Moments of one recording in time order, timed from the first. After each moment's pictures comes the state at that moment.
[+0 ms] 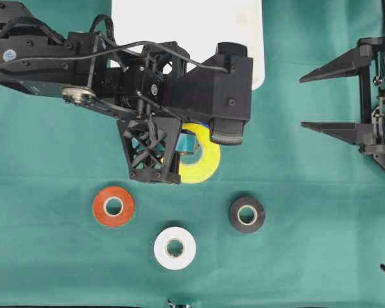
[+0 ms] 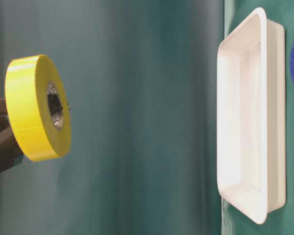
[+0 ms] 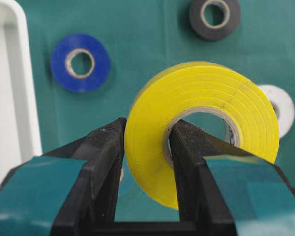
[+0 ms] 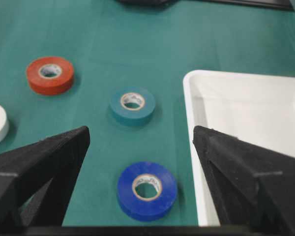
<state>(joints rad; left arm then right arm) -0.09 0.06 -0.21 0.00 1.16 -0.04 -0.01 -0.92 1.10 -0.01 0.07 0.07</state>
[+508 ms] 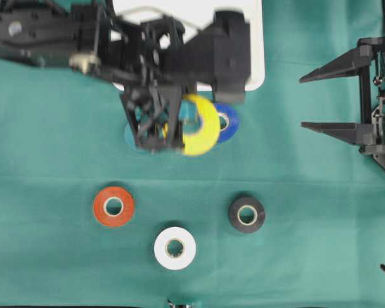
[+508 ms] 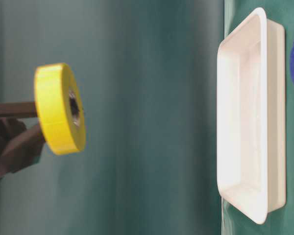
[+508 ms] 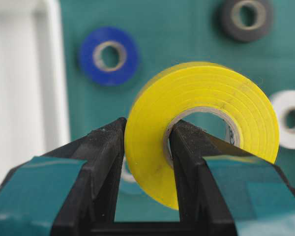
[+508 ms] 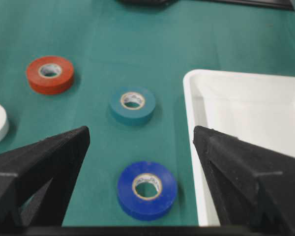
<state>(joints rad) 0.02 0.04 -0.18 0.00 1.16 -0.02 -0.01 -0.92 1.10 -0.01 0.07 0.07</state>
